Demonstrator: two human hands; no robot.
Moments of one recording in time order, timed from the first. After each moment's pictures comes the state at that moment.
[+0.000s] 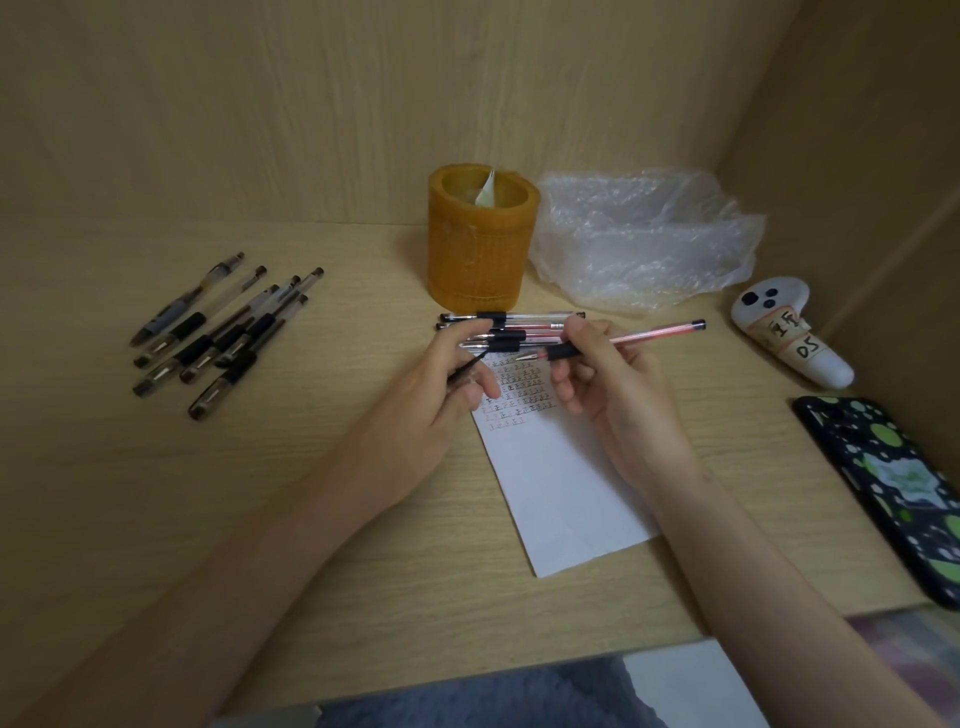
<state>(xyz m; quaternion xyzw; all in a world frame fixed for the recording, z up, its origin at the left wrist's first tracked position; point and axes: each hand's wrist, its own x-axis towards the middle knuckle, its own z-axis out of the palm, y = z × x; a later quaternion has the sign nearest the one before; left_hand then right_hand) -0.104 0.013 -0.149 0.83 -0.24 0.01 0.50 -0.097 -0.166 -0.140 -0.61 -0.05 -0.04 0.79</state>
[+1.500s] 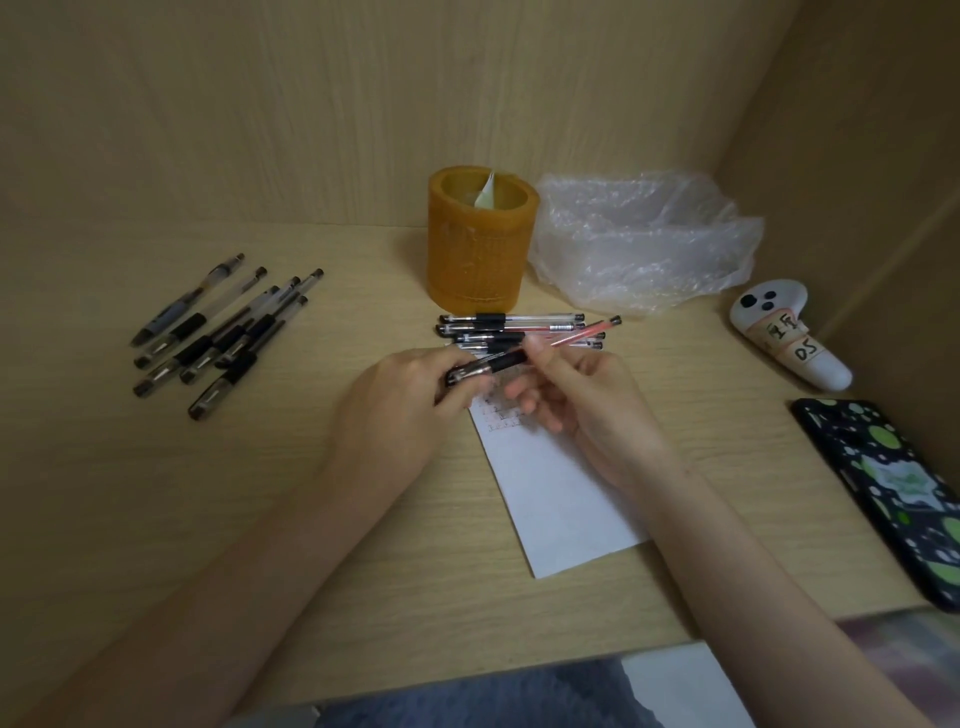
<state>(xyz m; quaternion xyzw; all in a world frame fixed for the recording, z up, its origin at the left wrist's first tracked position) -0.097 0.010 -0.152 0.92 -0.15 0.16 0.32 -0.097 -0.157 -0.144 -0.64 -0.03 0.05 0.76</state>
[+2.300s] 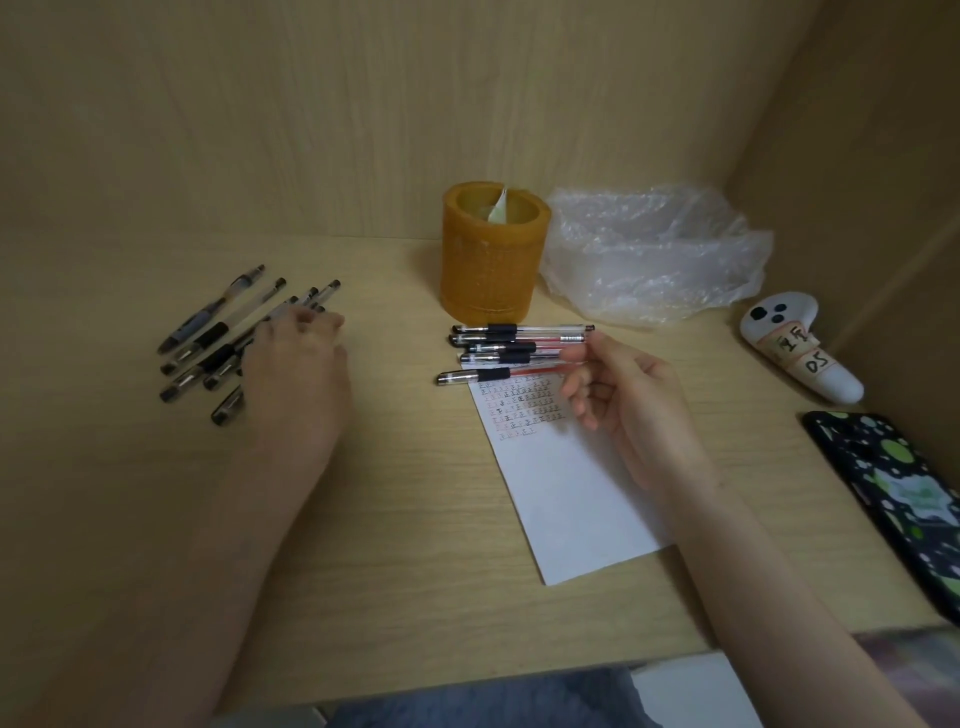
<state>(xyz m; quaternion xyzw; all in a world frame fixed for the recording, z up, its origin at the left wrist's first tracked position) -0.067 0.078 -0.155 0.96 0.06 0.22 0.16 -0.093 -0.174 -0.141 -0.62 0.00 -0.03 0.78</state>
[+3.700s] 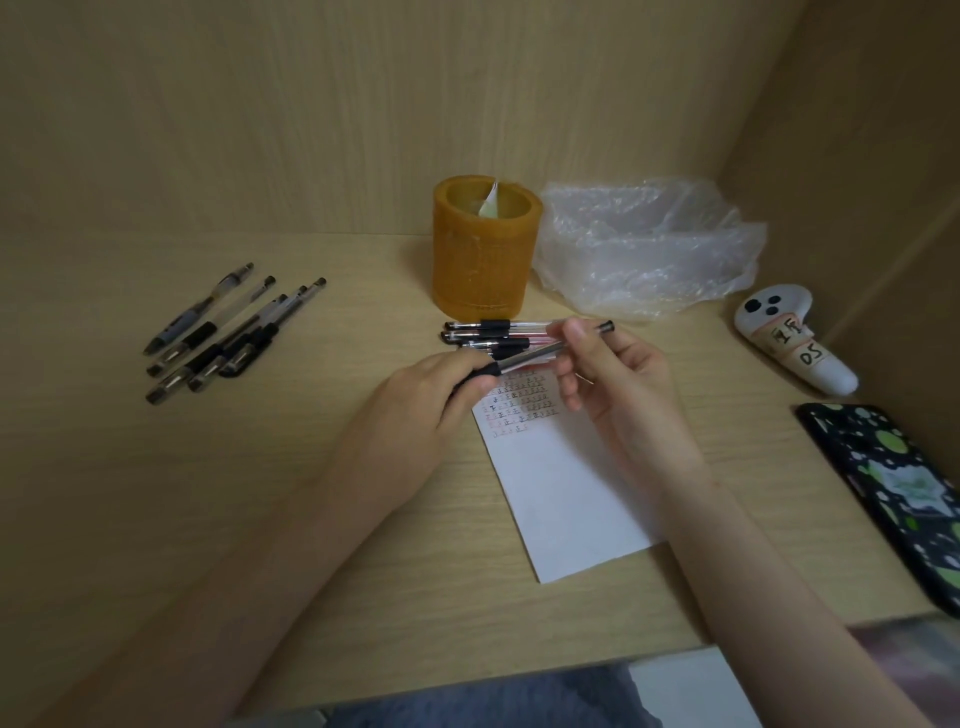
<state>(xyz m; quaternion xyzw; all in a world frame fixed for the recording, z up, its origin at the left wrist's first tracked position) -0.104 0.016 -0.144 0.89 -0.23 0.11 0.37 -0.096 -0.167 -0.137 -0.57 -0.07 -0.03 0.82</state>
